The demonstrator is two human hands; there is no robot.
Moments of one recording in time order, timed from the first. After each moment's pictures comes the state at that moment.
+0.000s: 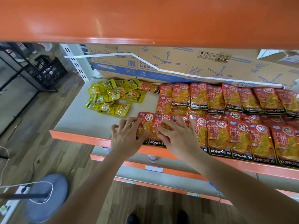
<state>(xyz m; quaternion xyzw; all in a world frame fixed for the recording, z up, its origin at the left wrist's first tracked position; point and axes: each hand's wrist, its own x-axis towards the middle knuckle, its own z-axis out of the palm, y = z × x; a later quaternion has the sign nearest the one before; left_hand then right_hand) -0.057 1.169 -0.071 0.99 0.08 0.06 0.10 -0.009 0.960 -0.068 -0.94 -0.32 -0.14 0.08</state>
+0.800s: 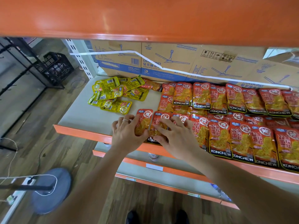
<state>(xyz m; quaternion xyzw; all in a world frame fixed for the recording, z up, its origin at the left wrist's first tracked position) -0.057 1.164 -0.062 0.98 0.13 0.06 0.14 -0.008 0.963 -0.068 -0.93 -0.35 -0.10 0.07</state>
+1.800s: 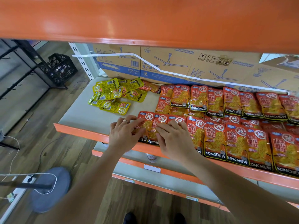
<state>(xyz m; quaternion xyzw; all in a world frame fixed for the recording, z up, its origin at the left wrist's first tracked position) -0.057 1.166 -0.068 0.98 0.11 0.08 0.14 -0.009 0.959 -0.078 -0.89 -0.38 -0.23 0.14</state>
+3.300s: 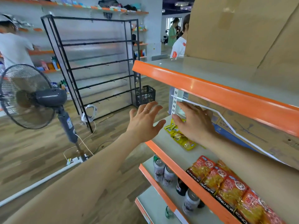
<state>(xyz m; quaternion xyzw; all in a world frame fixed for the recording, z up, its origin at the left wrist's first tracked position) -0.169 1.240 0.115 0.92 0.29 0.26 0.02 -0.033 1.106 0.150 -0.83 -0.51 -0.11 0.22</state>
